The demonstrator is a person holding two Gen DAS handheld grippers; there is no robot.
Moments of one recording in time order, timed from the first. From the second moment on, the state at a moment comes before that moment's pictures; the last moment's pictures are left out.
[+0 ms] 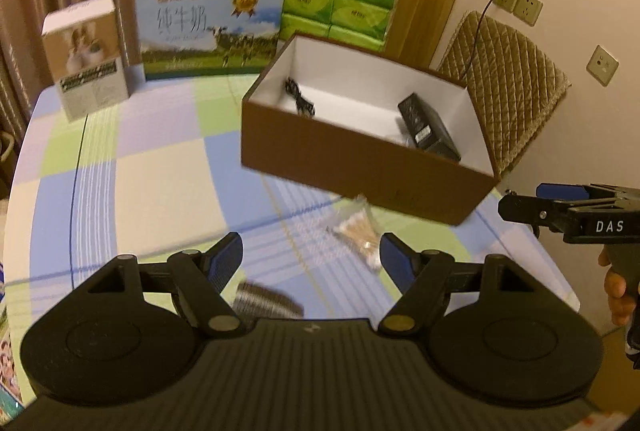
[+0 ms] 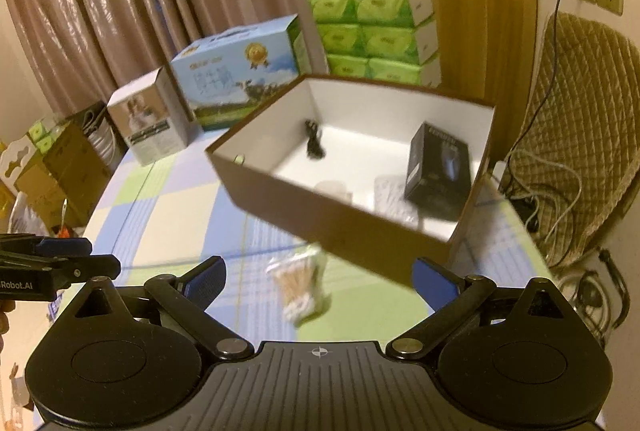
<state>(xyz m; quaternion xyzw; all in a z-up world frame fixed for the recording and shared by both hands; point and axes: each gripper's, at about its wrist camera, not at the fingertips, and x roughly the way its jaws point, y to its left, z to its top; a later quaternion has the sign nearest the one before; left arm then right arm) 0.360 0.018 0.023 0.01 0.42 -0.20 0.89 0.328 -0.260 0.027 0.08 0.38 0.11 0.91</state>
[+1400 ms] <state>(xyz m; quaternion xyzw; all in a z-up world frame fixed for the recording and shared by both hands) 0.294 0.104 -0.044 0.03 0.49 -0.15 0.86 0.261 -0.146 -0.080 0.02 0.52 0.19 0.84</state>
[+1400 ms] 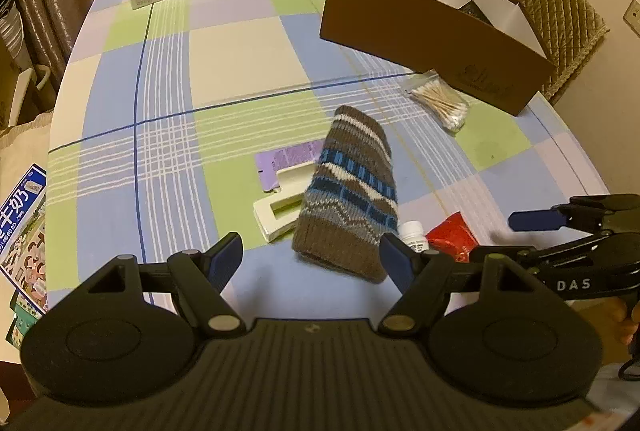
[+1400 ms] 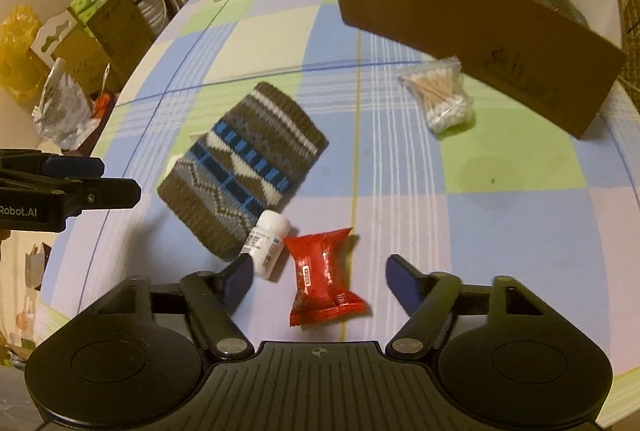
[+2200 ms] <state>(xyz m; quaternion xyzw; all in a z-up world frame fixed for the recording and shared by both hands) 0.297 0.069 -0.064 0.03 0.50 -0.20 0.84 0.274 -0.160 -0.110 0.01 0.54 0.17 0.82</state>
